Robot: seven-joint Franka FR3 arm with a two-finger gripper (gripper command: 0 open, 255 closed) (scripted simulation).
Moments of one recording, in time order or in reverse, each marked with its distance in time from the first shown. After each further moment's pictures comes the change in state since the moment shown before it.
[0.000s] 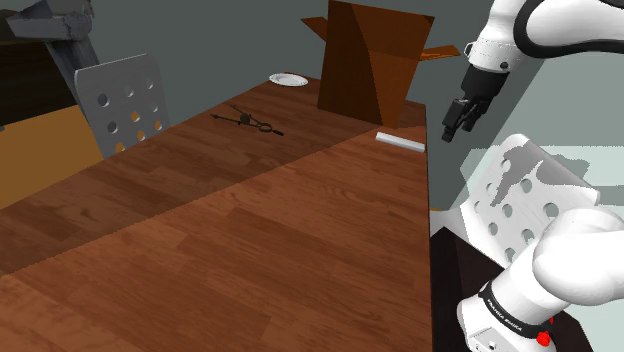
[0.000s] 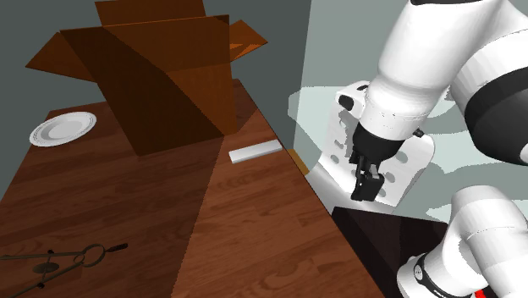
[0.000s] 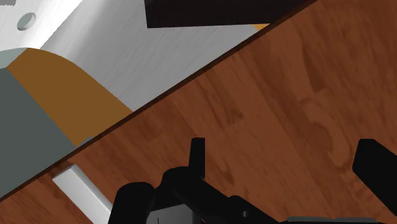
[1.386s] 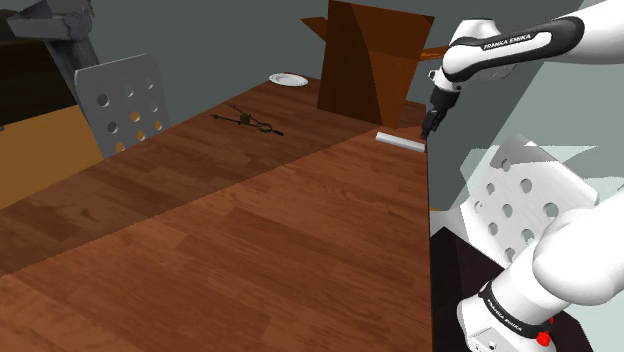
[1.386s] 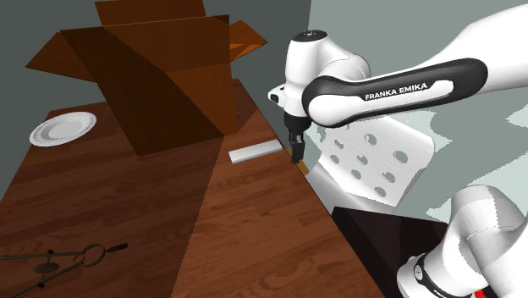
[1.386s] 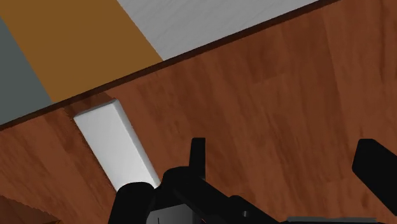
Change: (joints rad) arm 0.004 0.583 -0.375 0.208 -0.026 0.410 -0.536
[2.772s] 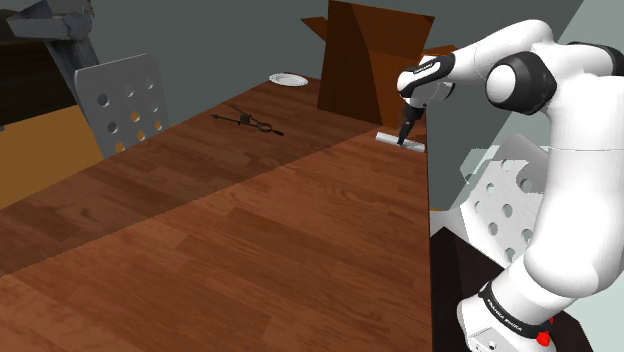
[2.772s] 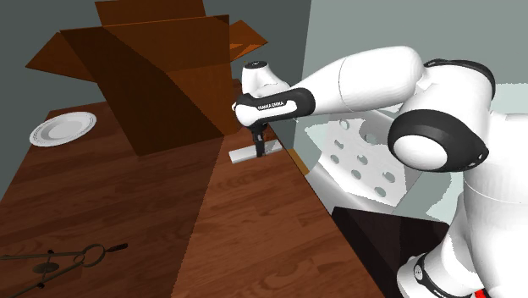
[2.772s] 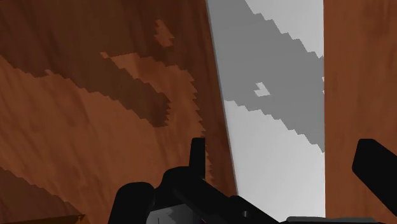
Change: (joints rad) arm -0.154 0.725 -0.018 0.559 0.373 0.089 -0.501
